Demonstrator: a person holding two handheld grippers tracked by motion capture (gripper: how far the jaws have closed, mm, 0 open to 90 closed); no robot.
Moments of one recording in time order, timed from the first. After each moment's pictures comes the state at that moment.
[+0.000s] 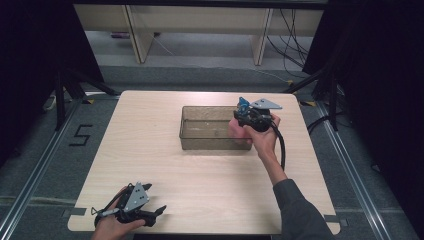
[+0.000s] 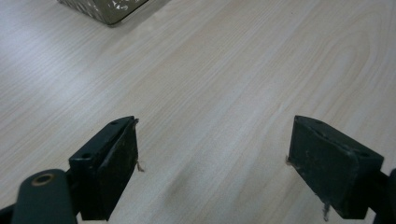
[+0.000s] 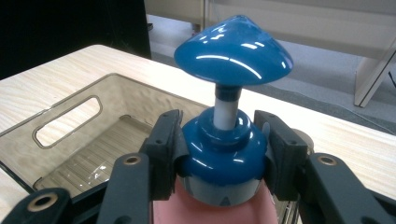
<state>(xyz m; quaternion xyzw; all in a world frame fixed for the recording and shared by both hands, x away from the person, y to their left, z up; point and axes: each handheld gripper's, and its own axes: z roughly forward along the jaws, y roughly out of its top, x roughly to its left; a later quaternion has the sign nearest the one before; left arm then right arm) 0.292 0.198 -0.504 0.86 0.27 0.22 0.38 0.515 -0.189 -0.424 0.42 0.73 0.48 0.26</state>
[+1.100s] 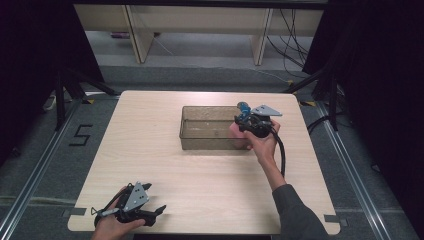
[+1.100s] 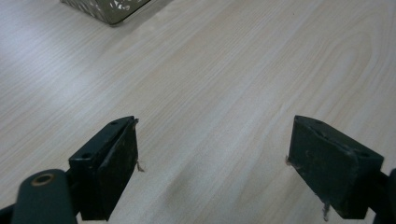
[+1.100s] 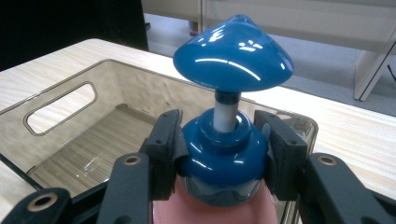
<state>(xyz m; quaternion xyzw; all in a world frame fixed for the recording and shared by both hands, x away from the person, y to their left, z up) 0.292 0.198 -0.504 0.85 0.27 0.22 0.39 0.510 -0.192 -0.444 0.42 0.72 0.48 0.26</state>
